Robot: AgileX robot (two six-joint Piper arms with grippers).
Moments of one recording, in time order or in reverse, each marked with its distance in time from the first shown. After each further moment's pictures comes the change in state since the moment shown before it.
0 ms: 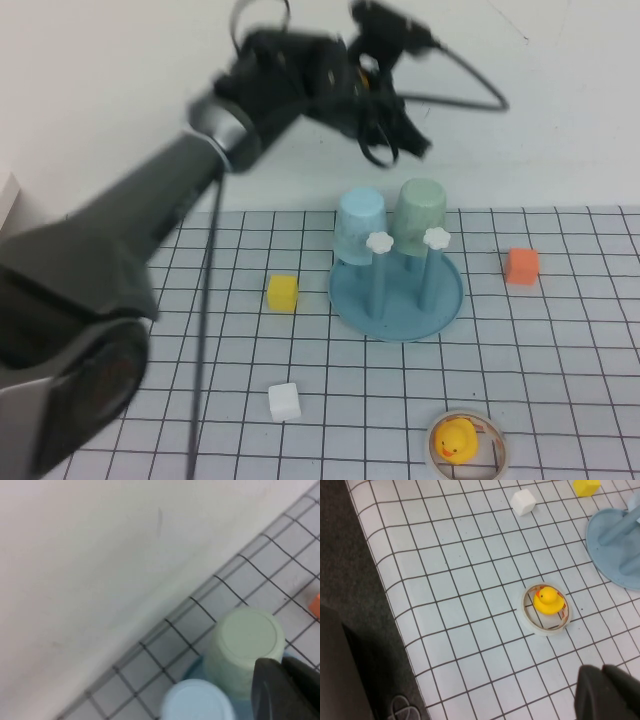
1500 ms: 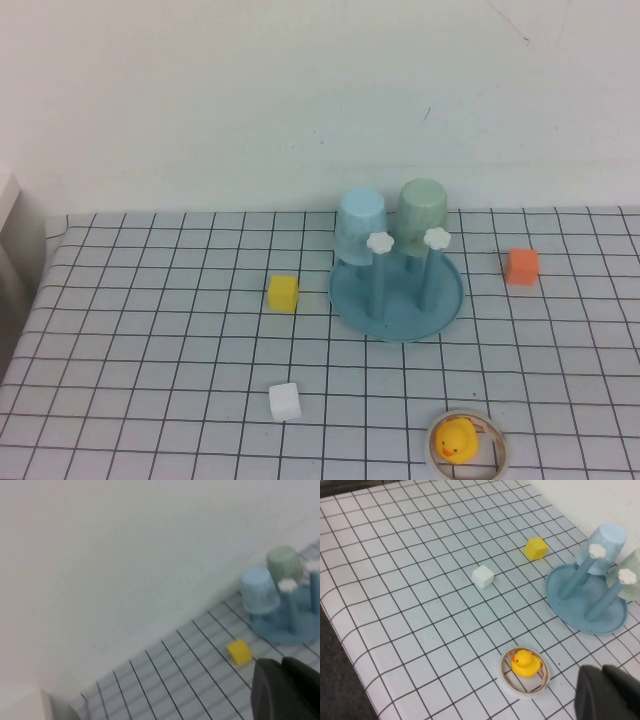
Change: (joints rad) right arm 0.000 0.000 0.000 -0.020 -0.221 0.195; left arm 0.000 -1.781 1.444 0.357 -0.038 -0.165
